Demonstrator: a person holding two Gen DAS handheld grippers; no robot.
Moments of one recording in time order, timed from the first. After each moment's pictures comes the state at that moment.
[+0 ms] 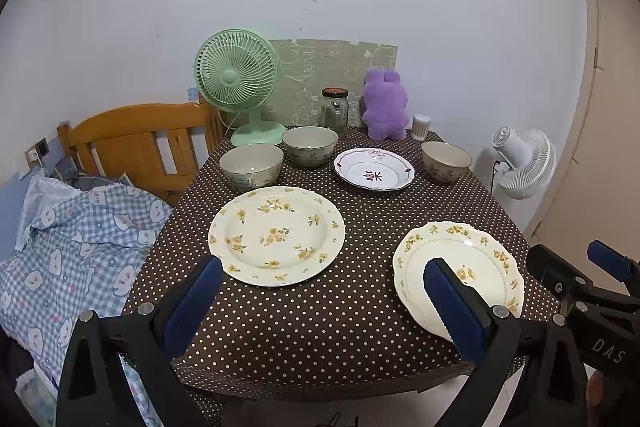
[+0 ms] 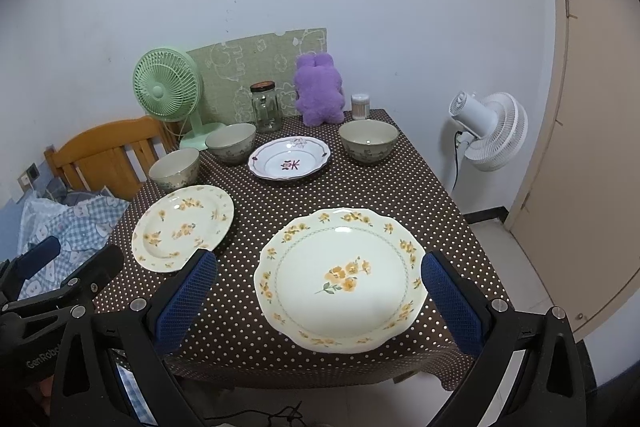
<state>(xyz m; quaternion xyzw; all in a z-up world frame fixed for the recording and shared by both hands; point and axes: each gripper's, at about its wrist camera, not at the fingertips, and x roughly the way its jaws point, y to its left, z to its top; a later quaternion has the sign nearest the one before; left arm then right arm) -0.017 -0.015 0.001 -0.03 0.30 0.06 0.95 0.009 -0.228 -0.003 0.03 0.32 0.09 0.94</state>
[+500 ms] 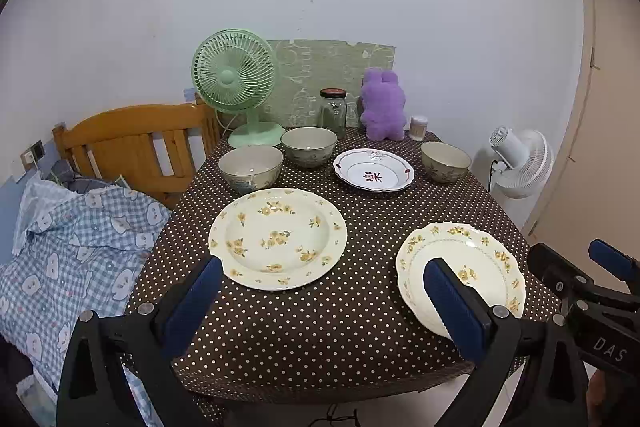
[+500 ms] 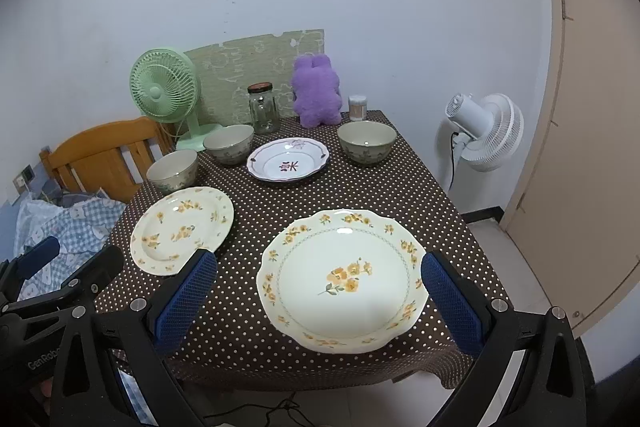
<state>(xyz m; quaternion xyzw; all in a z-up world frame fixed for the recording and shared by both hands) -0.016 -0.005 0.000 -0.03 0.30 0.04 0.95 0.007 -0.218 -0.002 0.03 0.32 0.07 0.94</state>
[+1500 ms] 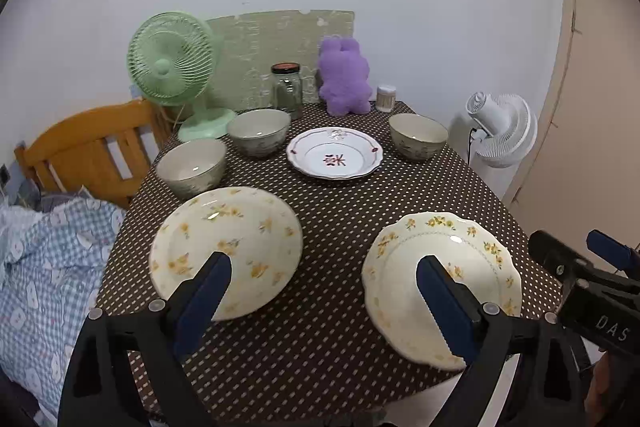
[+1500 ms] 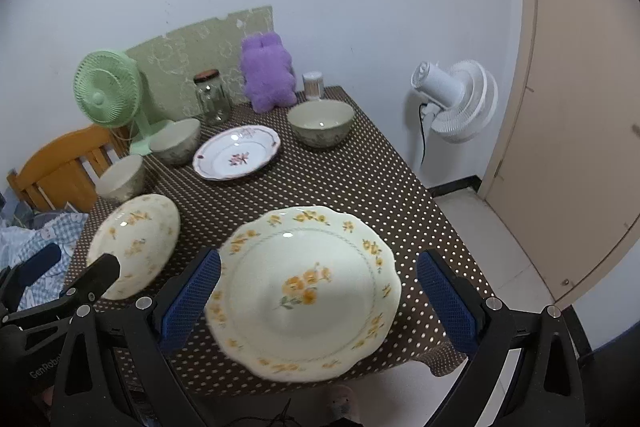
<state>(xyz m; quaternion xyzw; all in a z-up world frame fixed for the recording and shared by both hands) 0.059 -0.045 -0.017 0.00 0.35 -0.01 0.94 0.068 -0.256 -0.027 0.06 0.38 0.01 0.93</state>
